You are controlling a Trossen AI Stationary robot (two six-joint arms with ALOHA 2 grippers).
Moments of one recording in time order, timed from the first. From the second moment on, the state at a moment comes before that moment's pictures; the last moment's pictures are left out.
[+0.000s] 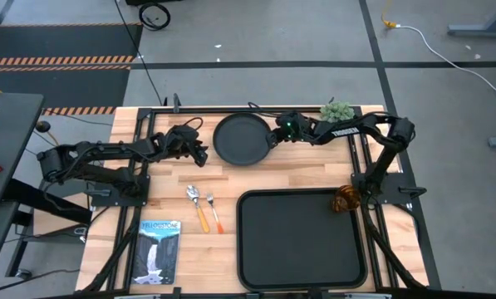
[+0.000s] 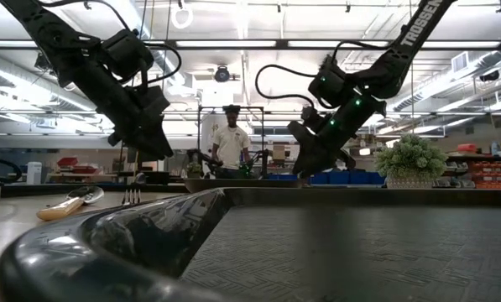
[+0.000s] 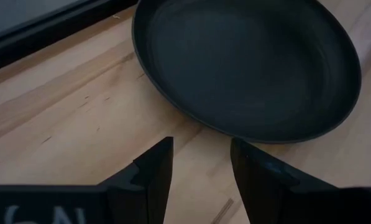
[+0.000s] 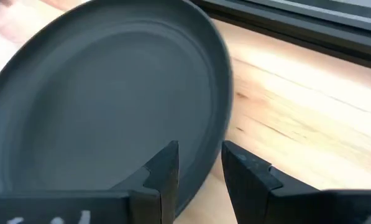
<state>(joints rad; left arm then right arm) 0.47 1.19 0.45 0.04 -0.15 -0.31 -0.53 1.71 0.80 0.20 0.08 0.46</state>
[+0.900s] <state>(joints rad) 0.68 1.53 0.45 0.40 0.11 -0.51 -0.55 1.73 0.80 0.19 0.05 0.41</state>
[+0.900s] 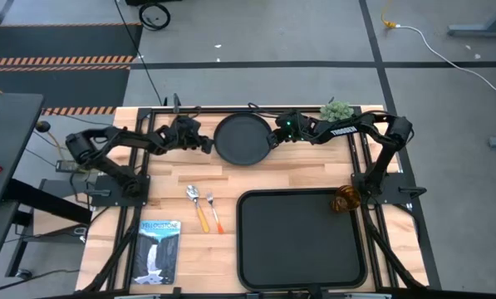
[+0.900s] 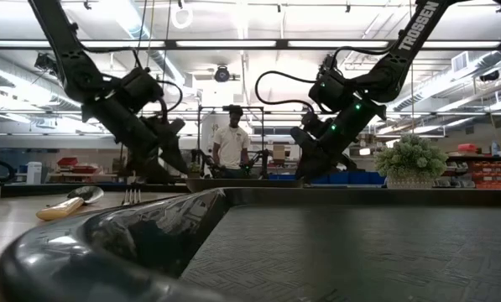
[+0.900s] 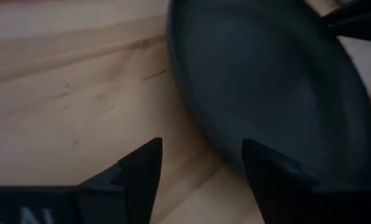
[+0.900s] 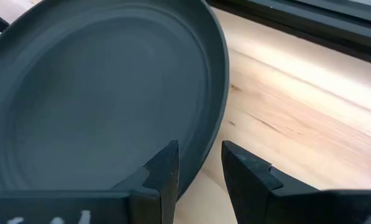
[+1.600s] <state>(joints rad) 0.63 1.61 0.60 0.21 0.01 -0.42 -0.52 1.71 0.84 0.15 0.03 0.36</state>
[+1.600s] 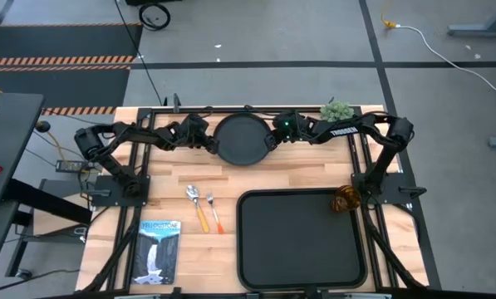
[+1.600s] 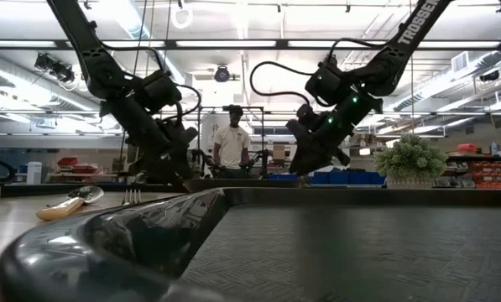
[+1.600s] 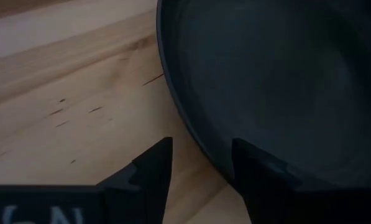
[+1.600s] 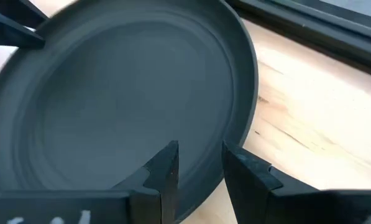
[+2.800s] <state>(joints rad) 0.64 1.60 0.62 0.17 -0.02 -0.35 -0.49 1.40 0.84 -0.08 0.06 0.31</state>
